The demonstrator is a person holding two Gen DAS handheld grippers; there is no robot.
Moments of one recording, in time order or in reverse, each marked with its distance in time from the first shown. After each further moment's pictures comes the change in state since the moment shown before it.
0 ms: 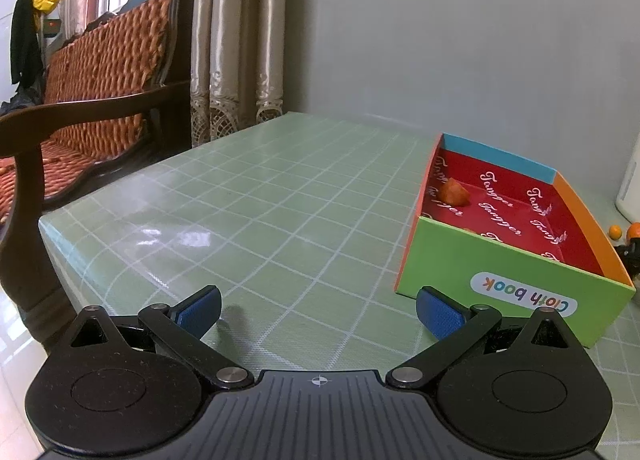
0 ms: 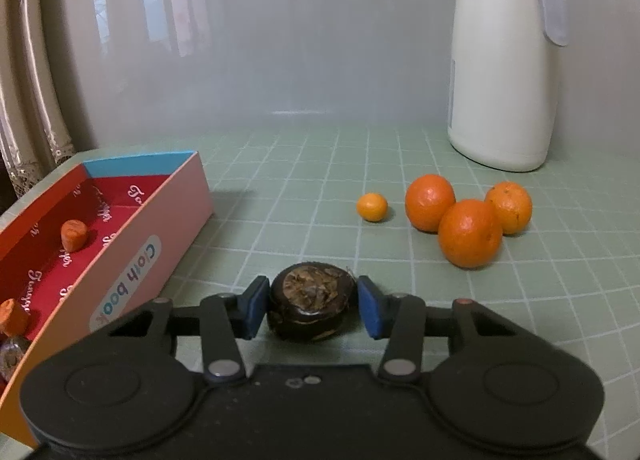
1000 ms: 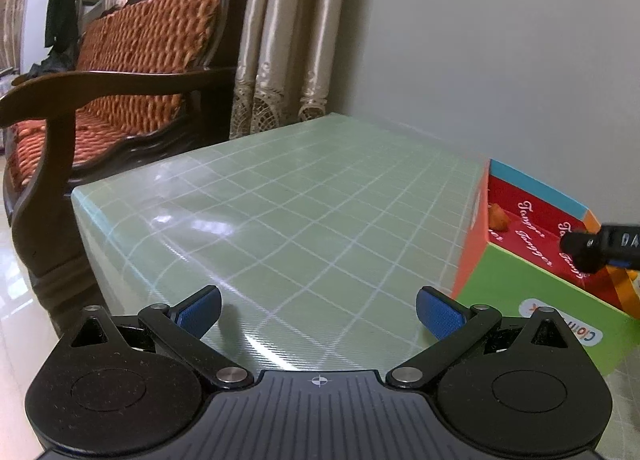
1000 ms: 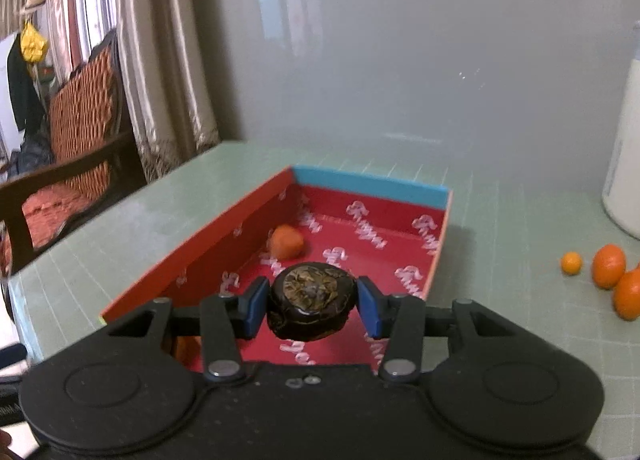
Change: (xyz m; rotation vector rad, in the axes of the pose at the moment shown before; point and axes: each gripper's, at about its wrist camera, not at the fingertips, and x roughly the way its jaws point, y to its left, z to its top) left arm 0.003 0.042 0.000 -0.134 0.005 0.043; right arm -0.028 0.130 0.009 -0.187 0.015 0.292
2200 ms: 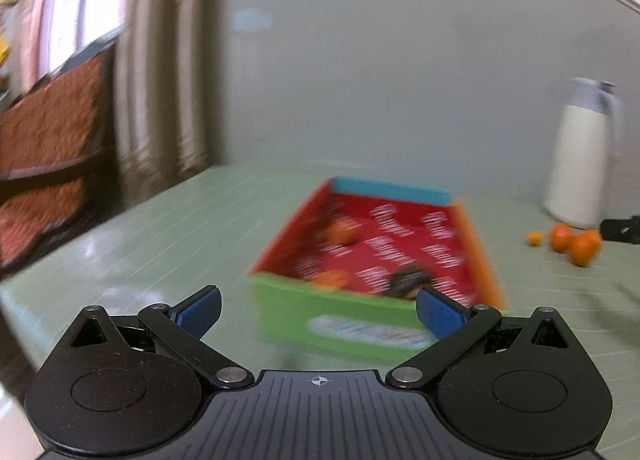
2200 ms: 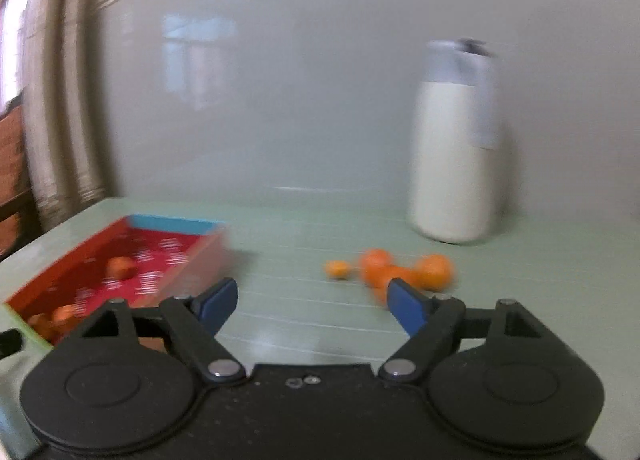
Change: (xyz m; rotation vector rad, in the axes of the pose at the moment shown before) left arm -0.043 -0.124 -0.006 0.283 -0.135 -0.208; right arm -0.114 -0.139 -0.044 0.140 -0.205 -0.355
